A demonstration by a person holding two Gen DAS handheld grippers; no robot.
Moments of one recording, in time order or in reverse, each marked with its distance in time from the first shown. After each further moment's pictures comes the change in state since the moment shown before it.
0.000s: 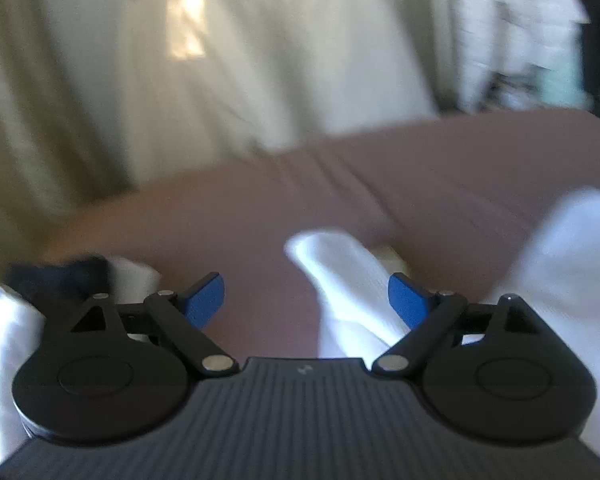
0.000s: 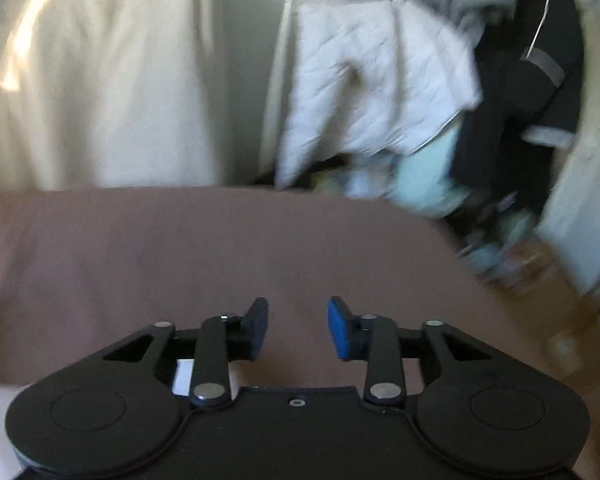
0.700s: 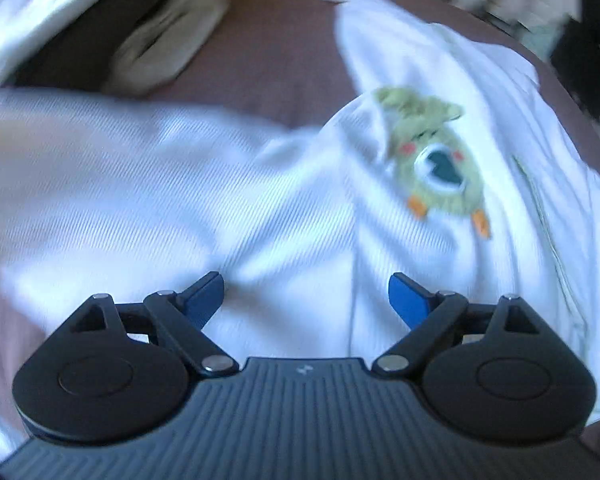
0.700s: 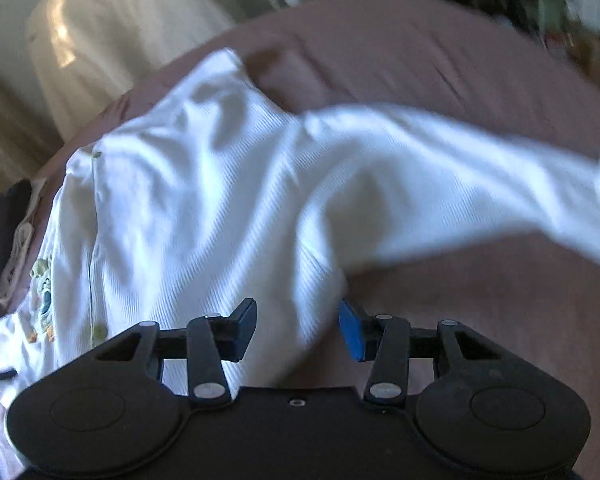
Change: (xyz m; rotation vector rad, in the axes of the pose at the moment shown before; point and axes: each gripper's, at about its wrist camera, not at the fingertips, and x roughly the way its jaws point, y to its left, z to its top) left arm -0.189 0.058 -0.294 -0.471 0.317 -0.185; right arm -0.192 -0.136 -0.292 0.372 0.331 0.286
